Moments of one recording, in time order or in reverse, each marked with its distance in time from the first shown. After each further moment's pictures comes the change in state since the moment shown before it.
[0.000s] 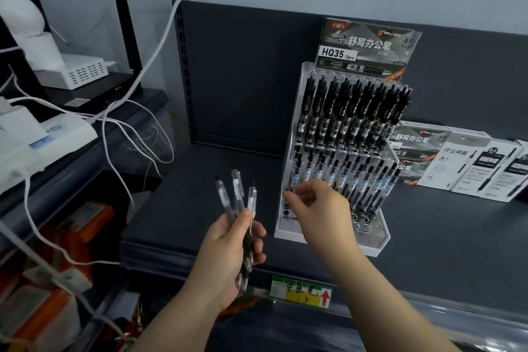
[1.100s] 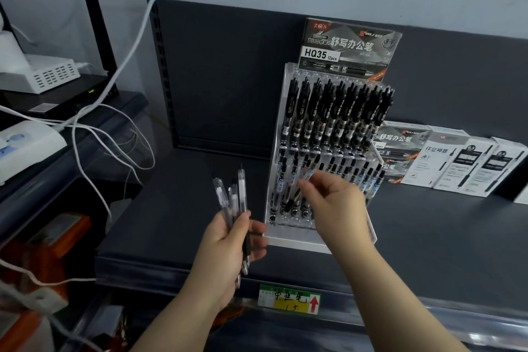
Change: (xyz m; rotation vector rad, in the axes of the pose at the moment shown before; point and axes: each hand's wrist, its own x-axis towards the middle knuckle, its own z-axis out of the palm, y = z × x) left_hand 0.015 -0.004 0.014 0.051 -0.027 0.031; right_hand 0.010 0.007 -0.029 0.080 0.136 -0.024
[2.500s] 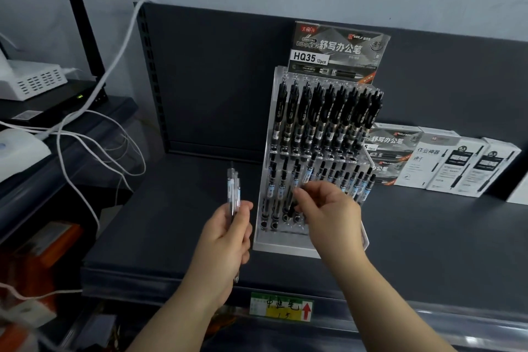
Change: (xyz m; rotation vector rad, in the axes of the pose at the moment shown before) left_hand 0.009 0.001 0.010 0.120 -0.049 0.121; right_hand -0.004 0.006 -0.002 0.131 0.026 0.114
